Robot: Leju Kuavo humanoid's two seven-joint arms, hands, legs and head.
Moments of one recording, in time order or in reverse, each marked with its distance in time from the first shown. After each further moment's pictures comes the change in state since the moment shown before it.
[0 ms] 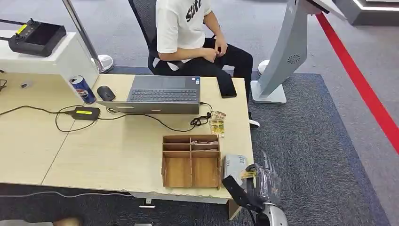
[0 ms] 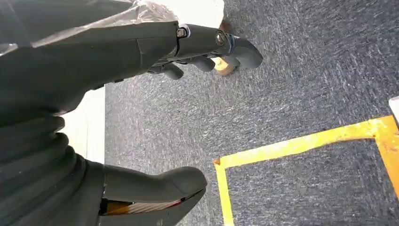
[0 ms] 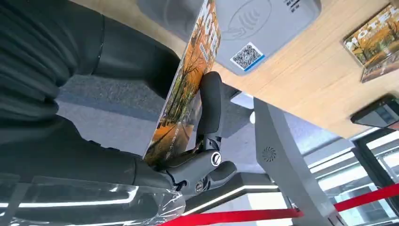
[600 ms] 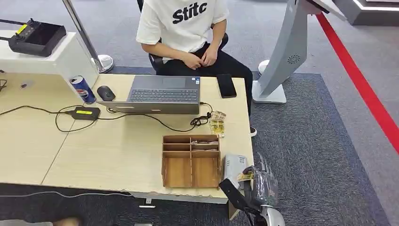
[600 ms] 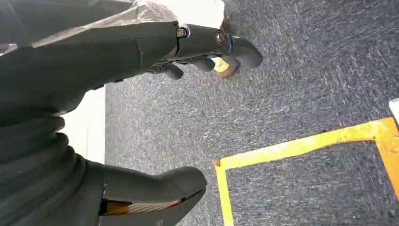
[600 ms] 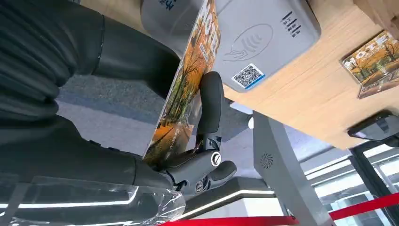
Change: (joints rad) left arm -0.002 0.003 0.000 0.000 -0.004 0.000 0.003; right arm -0.002 0.002 0.027 0.018 -0.004 0.001 0.000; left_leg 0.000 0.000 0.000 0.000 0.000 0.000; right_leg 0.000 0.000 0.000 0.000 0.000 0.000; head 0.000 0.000
